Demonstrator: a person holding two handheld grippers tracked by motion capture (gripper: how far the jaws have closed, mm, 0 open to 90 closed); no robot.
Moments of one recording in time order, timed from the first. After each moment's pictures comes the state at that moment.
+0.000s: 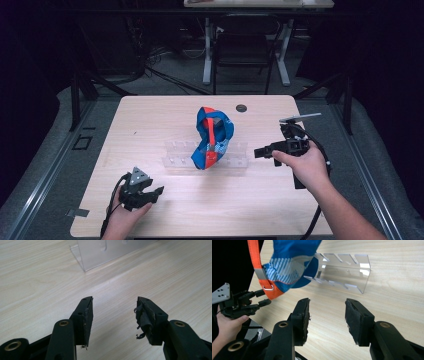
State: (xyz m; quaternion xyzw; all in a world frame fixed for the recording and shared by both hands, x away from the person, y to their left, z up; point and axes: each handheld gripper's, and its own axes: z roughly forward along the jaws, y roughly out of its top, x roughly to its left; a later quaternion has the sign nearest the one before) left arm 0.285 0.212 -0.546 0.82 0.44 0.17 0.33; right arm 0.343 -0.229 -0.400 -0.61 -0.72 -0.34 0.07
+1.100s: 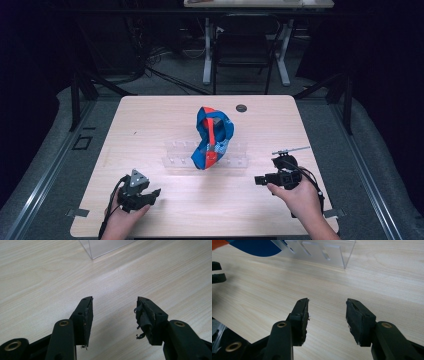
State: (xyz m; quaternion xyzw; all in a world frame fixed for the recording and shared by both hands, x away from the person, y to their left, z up) left arm 0.283 0.216 -0.553 0.82 0.45 0.18 0.31; right arm 0.301 -0.220 -0.475 -0.59 -0.75 -0.30 -0.02
